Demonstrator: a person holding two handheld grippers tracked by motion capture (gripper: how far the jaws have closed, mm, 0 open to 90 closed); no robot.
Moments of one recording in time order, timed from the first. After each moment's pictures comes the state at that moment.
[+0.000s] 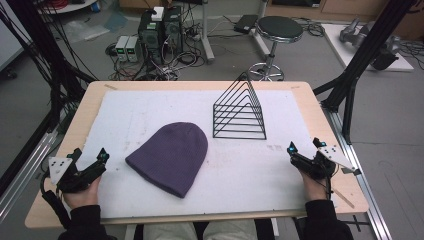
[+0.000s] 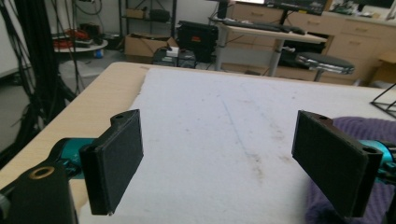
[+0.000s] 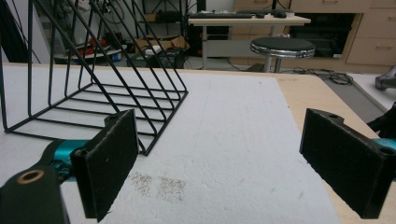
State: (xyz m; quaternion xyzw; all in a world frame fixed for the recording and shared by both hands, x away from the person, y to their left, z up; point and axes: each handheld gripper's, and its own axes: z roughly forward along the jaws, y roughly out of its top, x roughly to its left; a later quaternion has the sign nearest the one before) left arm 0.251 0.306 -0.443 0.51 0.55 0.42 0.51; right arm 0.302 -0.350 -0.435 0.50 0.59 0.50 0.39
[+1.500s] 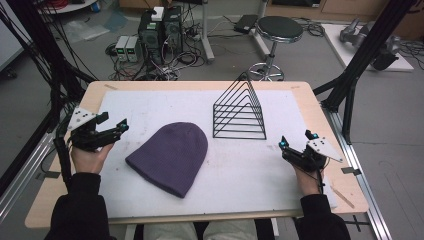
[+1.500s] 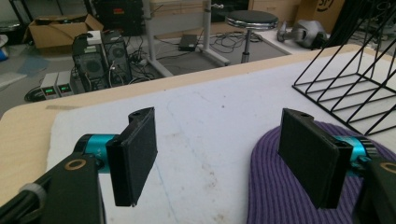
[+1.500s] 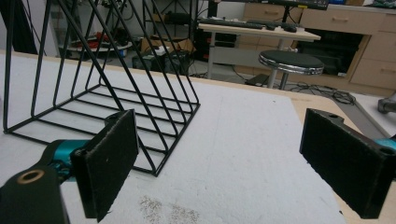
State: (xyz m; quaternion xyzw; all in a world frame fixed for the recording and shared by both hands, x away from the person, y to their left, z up) left arm 0.329 0.272 -0.354 0.66 0.46 0.33 0.50; right arm 0.320 -0.329 -0.428 0.46 0.62 0.49 0.41
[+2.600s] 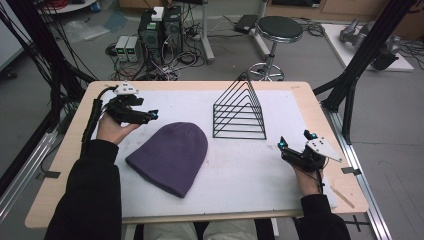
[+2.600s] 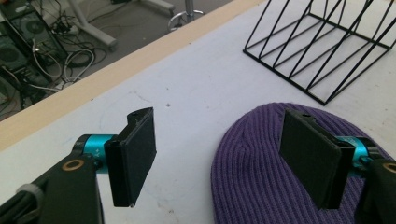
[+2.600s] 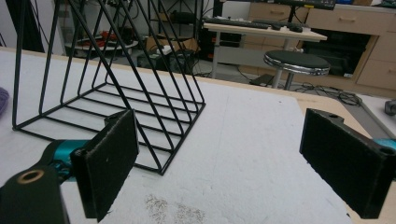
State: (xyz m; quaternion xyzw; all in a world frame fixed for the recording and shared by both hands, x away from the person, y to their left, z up) left arm 0.411 0.207 -0.327 0.80 0.37 0.23 0.41; right arm 0.320 -0.328 -0.429 0.45 0.62 0.49 0.41
